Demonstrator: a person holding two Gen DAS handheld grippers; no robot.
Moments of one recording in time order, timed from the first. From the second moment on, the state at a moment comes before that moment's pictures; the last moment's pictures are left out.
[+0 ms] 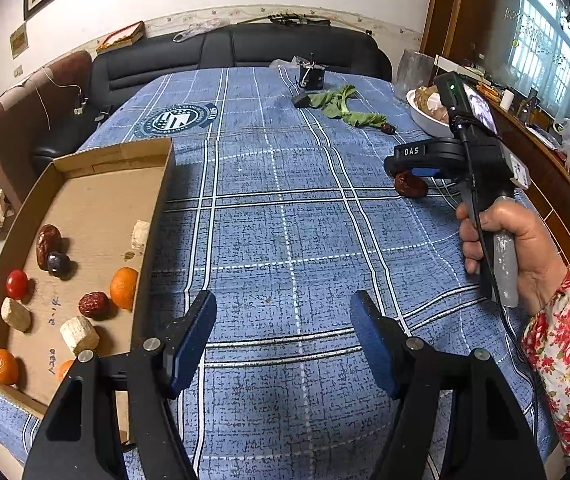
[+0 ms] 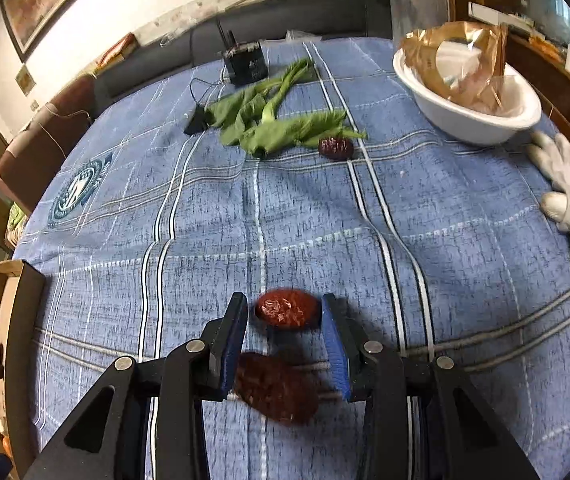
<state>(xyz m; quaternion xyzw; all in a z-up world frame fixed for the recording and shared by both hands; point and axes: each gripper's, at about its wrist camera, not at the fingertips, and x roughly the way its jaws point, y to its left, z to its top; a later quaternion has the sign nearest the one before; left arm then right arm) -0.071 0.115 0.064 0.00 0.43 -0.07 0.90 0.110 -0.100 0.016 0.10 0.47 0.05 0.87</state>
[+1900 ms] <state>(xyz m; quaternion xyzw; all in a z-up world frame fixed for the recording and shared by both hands) 0.111 -0.067 0.005 0.10 0.44 -0.18 0.87 0.015 -0.196 0.016 0.15 0.42 -0.01 0.89</state>
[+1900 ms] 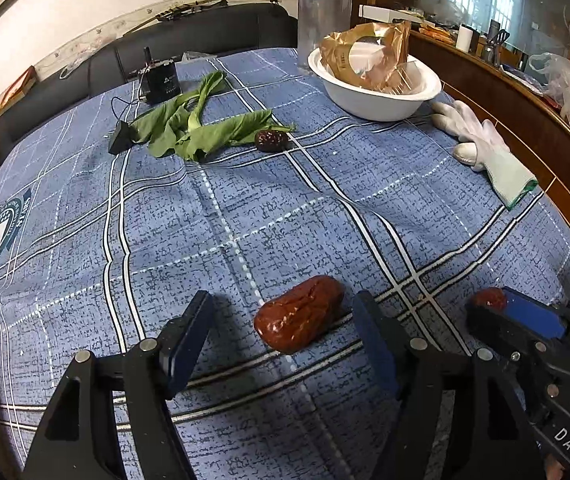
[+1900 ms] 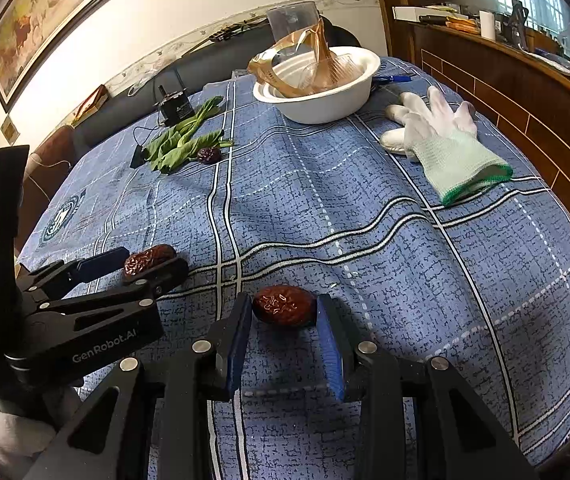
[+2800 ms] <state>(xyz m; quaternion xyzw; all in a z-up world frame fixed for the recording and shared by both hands) -0.023 0.084 0.065 -0.03 0.41 -0.09 0.91 0.004 -0.164 0.031 0.11 0.38 0.03 0.92</state>
